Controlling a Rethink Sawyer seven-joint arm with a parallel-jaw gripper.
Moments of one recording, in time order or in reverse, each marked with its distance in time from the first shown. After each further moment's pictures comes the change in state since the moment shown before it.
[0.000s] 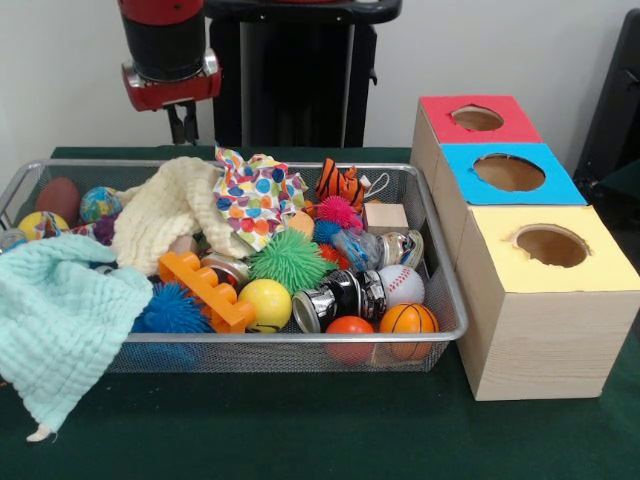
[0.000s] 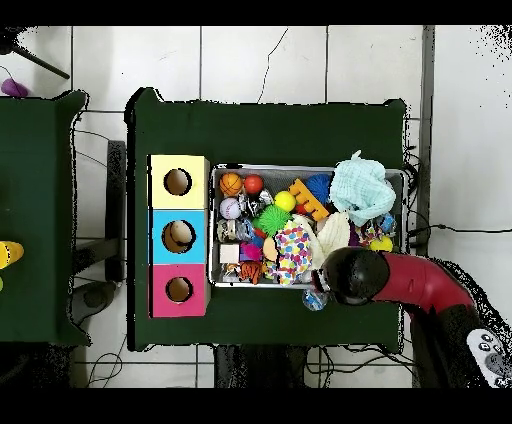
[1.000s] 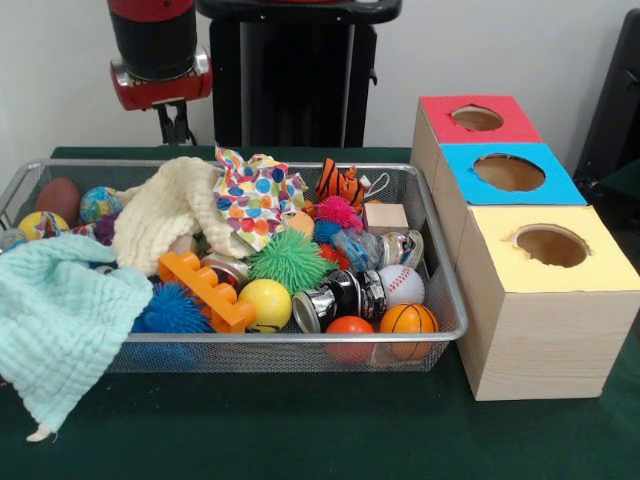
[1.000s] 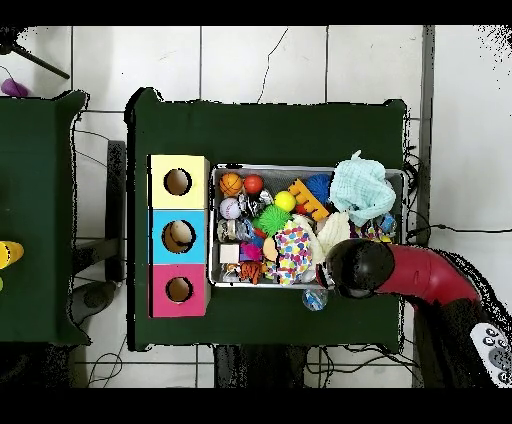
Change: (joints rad) arm -0.001 0.051 0.000 -0.051 0.000 0.029 0.000
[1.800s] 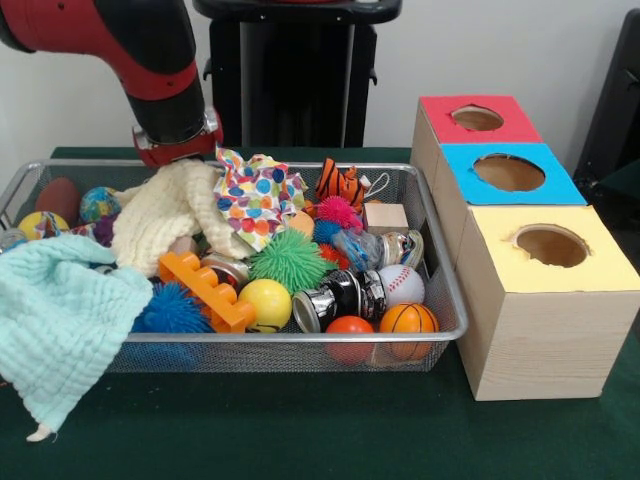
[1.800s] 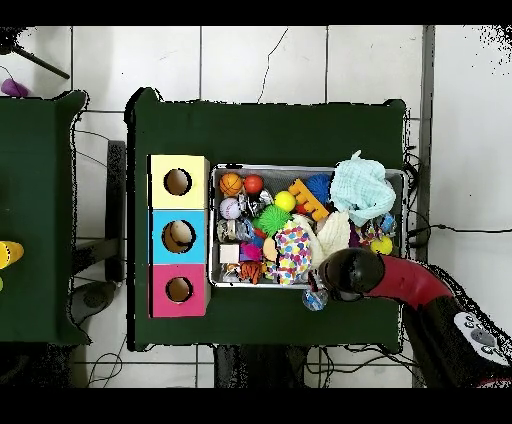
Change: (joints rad) arm -0.066 0.189 0.001 -0.010 0.001 -0.116 0.000
